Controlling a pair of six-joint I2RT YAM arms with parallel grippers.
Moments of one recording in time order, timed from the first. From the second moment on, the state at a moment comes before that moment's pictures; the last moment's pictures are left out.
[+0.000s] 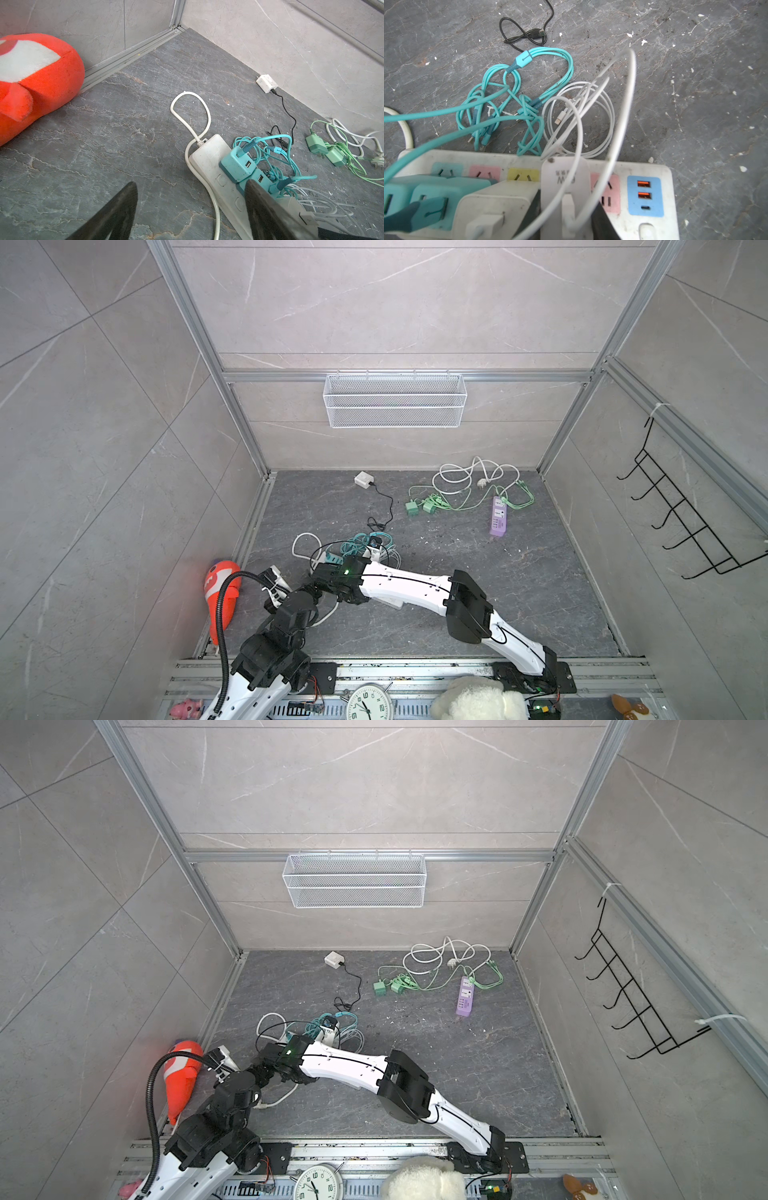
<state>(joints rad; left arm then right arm) -0.58 0.22 0.35 -0.70 -0.72 -0.82 1.24 2.45 2.25 -1.33 0.71 1.55</state>
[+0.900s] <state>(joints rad) -0.58 0.20 0.35 -0.68 -0.72 -0.82 1.25 2.38 2.12 -1.22 0.70 1.62</state>
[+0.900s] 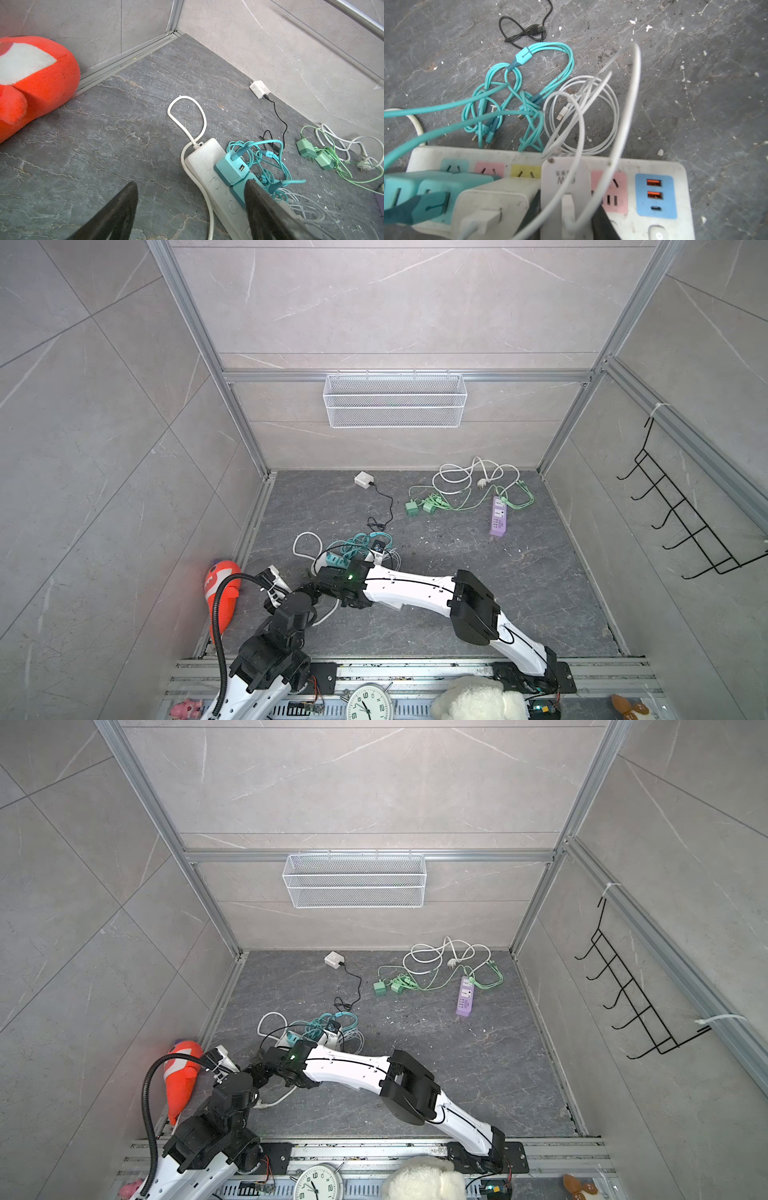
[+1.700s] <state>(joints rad) -0.58 0.17 0.35 -0.75 -0.77 -0.82 1.26 2.48 2.28 -1.37 0.70 1.71</state>
